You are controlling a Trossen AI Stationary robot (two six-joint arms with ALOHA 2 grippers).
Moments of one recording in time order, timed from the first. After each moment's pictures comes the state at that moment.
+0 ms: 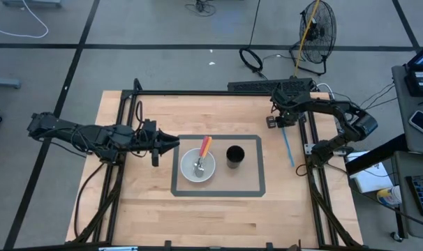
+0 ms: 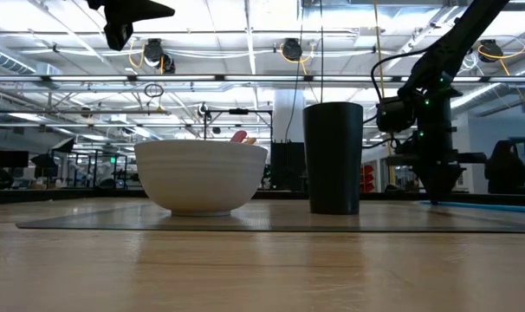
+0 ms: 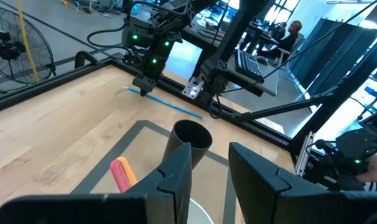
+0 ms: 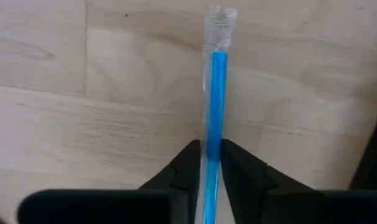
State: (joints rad) left arm -0.20 0.81 0.65 -0.03 -0.32 -0.48; right arm -0.90 1.50 0.69 -0.74 0.05 0.51
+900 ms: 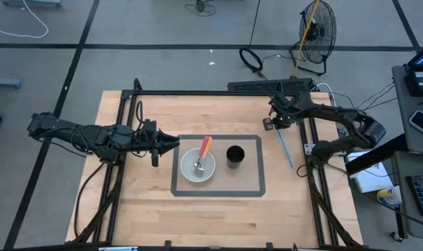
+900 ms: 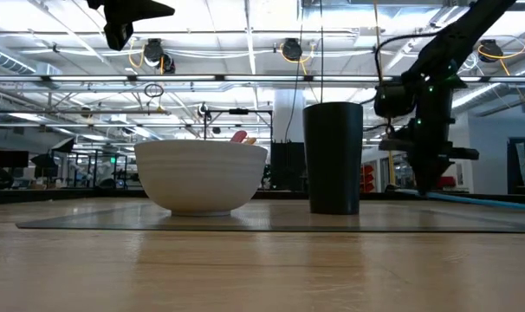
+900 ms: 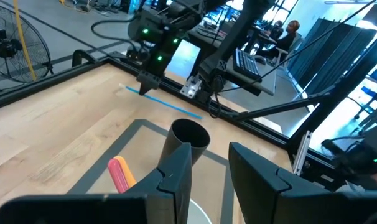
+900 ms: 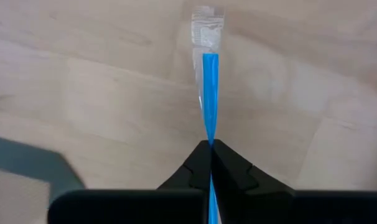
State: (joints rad) left arm -0.20 0.81 0.65 -0.03 -0.32 -0.48; right arm -0.79 1.37 0.69 -0.68 0.01 0.56
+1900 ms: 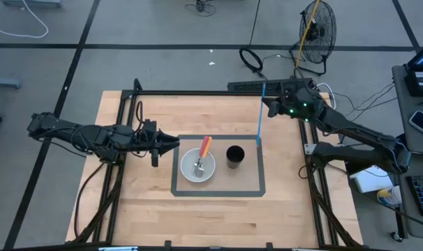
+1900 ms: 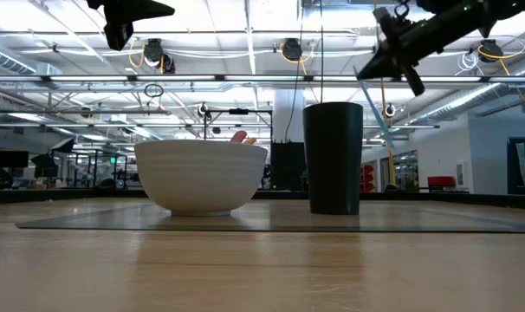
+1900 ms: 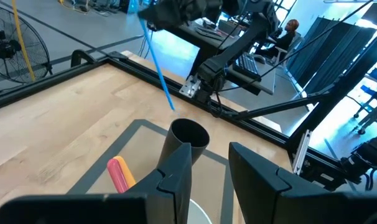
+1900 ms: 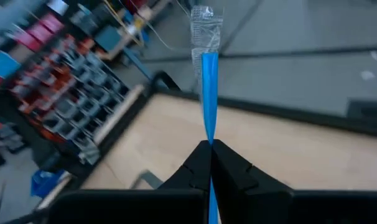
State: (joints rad) left arm -0.20 0.81 0.65 -0.03 -0.31 -0.48; right arm -0.57 0.83 0.69 -0.15 0.00 0.64
